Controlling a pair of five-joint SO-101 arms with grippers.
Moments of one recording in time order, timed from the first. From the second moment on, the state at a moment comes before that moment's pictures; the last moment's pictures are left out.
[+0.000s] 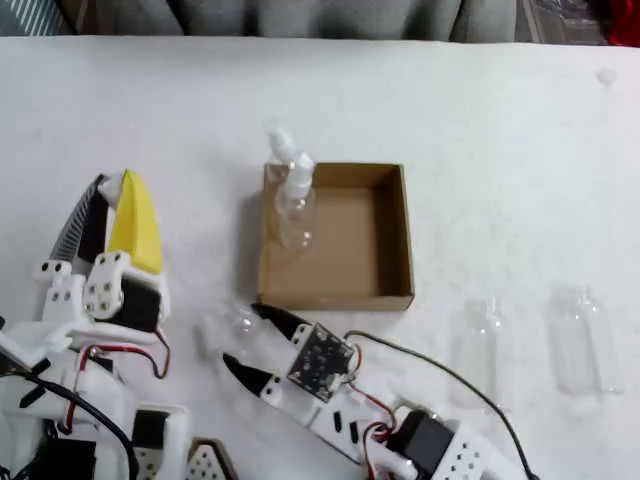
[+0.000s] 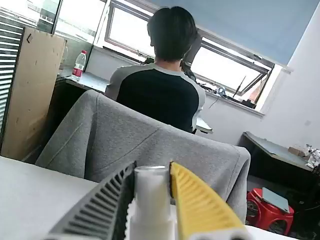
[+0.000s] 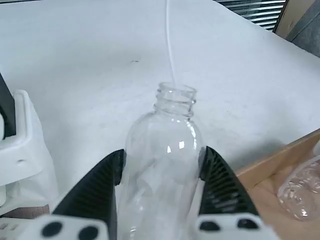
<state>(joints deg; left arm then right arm) -2.5 -94.6 54.3 43.0 23.0 -60.3 -102.5 92.9 35.9 7.3</state>
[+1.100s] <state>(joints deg) 4.7 -93.9 62.7 42.4 20.9 -58.5 -102.5 92.9 35.9 7.3</state>
